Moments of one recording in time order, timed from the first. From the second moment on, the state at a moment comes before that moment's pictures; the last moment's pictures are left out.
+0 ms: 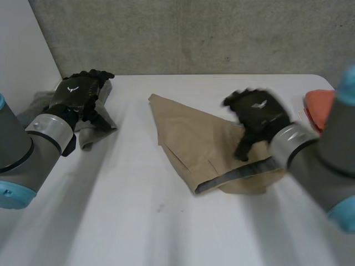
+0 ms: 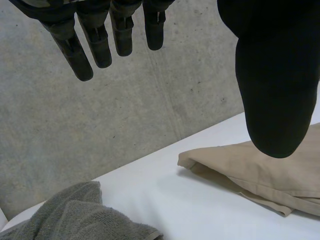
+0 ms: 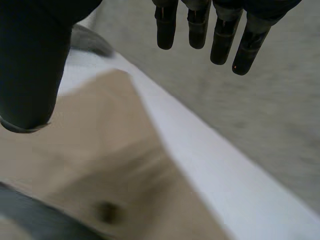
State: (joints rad) left arm 4.45 -1.83 -1.62 3.43 -1.41 3.19; right arm 2.06 -1.29 1.48 0.04 1.47 2.85; left_hand 0.21 0.23 0.23 0.22 0.05; right_hand 0.21 0.22 0.22 0.24 0.07
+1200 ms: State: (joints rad) left arm 4.42 -2.26 -1.36 3.51 -1.28 3.24; right arm 2.12 -1.48 1.38 0.21 1.31 2.83; left_hand 0.21 0.23 0.23 0.22 0.05; right_hand 1.01 1.17 1.18 1.19 0.99
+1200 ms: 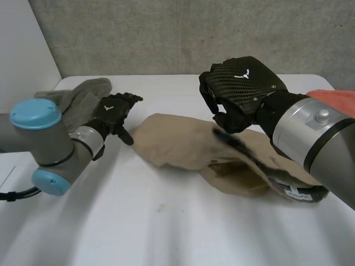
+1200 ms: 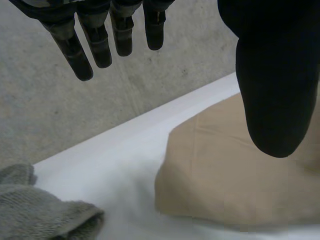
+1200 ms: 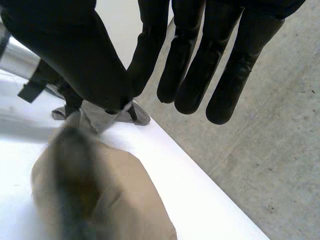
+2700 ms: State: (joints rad) left arm 4.41 -2.12 -1.54 3.47 -1.28 3.24; right arm 2.34 -1.17 1.83 -0.43 1.72 2.67; left_hand 0.24 0.24 0.24 0.24 0.07; right_hand 0.96 1.18 1.15 1.14 0.95
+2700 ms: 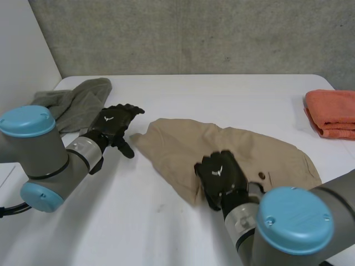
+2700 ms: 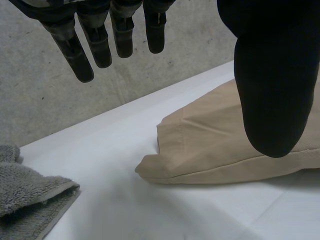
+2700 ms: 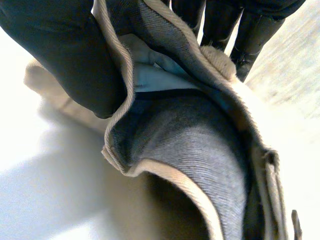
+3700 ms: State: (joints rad) left arm 4.25 -2.12 -1.40 3.45 -1.51 3.24; right arm 2.15 -1.54 1.58 -0.06 1.58 2.68; left_hand 1.16 1.19 1.19 1.20 0.97; right_hand 0.96 1.18 1.16 1.15 0.95
